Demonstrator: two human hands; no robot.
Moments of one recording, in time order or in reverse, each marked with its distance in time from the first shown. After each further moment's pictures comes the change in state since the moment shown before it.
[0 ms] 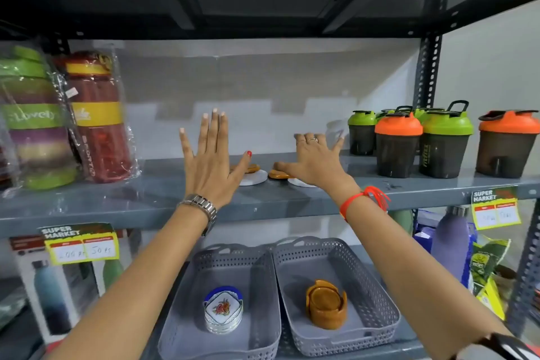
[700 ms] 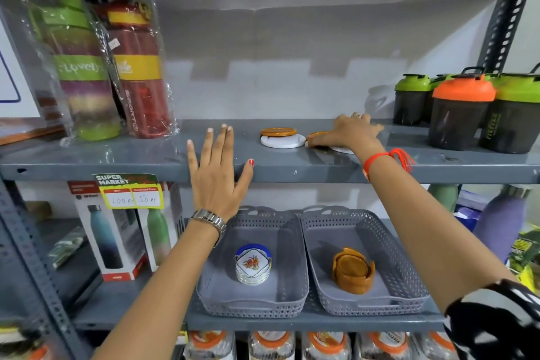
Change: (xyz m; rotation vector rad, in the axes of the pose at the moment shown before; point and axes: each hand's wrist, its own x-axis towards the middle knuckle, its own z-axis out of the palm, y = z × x) left_hand -0.081 -0.047 0.012 0.071 -0.015 -0.098; right_hand 0.015 -0.013 0.019 -0.047 -0.277 0.246
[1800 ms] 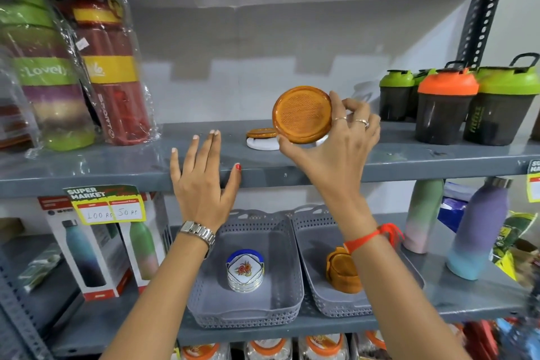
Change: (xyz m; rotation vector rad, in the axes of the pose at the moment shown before) left_hand -0.001 0.000 0.008 -0.053 0.128 -0.005; right_hand -0.085 -0.023 0.023 0.518 0.947 -0.141
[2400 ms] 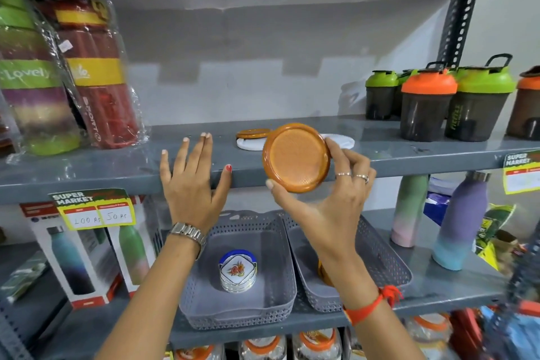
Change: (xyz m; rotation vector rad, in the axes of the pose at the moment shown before) left_hand -0.001 -0.002 0.000 0.001 0.018 0.039; right_hand -0.066 0.003 -0.036 0.246 -0.007 0.112
